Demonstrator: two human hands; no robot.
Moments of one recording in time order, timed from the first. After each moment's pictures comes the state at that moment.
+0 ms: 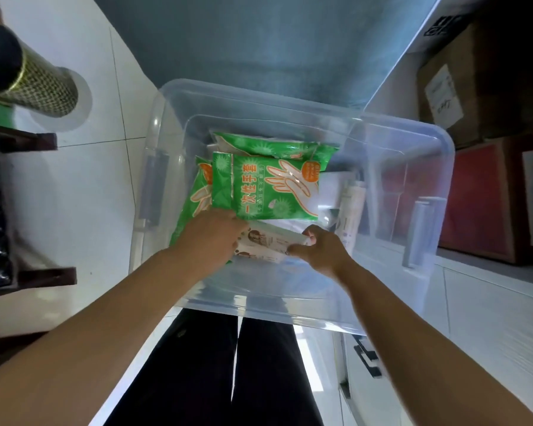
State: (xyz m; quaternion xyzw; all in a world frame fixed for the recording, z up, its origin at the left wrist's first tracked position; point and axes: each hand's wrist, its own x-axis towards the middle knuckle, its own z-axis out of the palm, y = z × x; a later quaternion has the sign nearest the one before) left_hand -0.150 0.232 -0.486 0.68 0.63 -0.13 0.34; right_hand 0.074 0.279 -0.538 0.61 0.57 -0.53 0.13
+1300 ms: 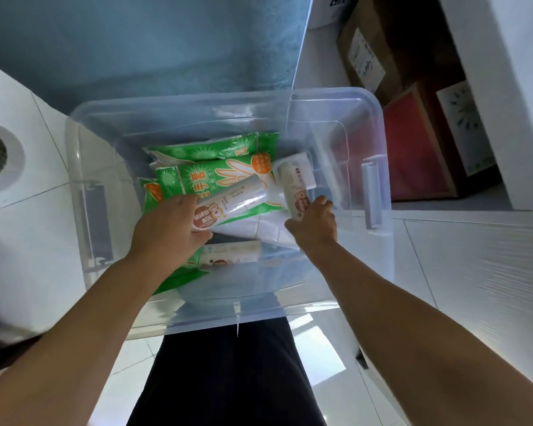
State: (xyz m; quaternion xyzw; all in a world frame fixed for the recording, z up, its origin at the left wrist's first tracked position) left_hand -0.150 0.257 -0.495 0.68 0.69 -0.03 0.25; right_hand 0.095 0.284 -0.549 0.80 0.52 -0.30 0.07
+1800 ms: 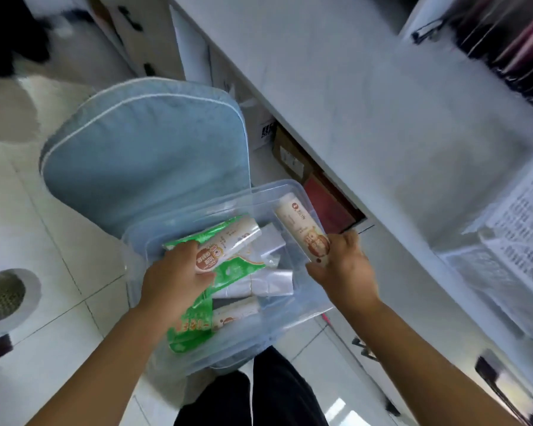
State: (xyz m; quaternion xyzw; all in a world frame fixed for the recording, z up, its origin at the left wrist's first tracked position) left_hand -0.151 0.263 -0.335 0.71 0.66 0.03 0.24; right_hand 0.115 0.214 -0.306 0.80 0.58 -0.13 -0.09
